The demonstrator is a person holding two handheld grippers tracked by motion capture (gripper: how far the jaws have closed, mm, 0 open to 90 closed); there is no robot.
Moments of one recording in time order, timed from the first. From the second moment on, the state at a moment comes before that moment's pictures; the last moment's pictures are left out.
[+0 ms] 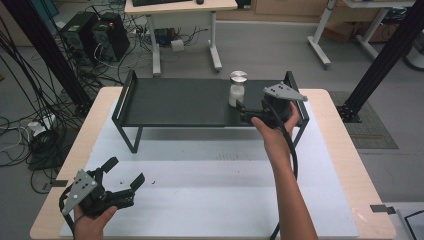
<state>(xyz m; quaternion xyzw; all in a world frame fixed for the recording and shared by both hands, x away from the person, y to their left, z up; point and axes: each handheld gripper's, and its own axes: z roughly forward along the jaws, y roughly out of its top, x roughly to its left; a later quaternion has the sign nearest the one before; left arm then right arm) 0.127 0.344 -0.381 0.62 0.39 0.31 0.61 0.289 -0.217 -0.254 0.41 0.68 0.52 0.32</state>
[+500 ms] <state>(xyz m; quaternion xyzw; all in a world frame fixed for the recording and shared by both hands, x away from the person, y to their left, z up) 0.120 0.340 -0.380 0.64 0.37 0.30 0.61 0.213 -0.255 -0.277 0.41 0.67 0.53 0.32</state>
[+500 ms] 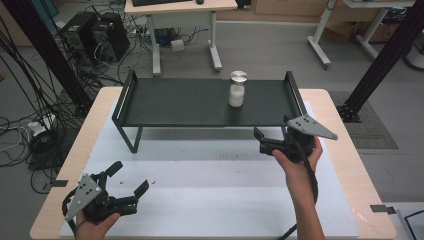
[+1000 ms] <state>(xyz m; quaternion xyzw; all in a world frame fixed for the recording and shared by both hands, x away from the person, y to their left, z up) 0.120 0.333 -0.378 0.65 0.35 0.29 0.61 0.164 -0.285 -0.311 0.45 0.65 0.53 0.30</state>
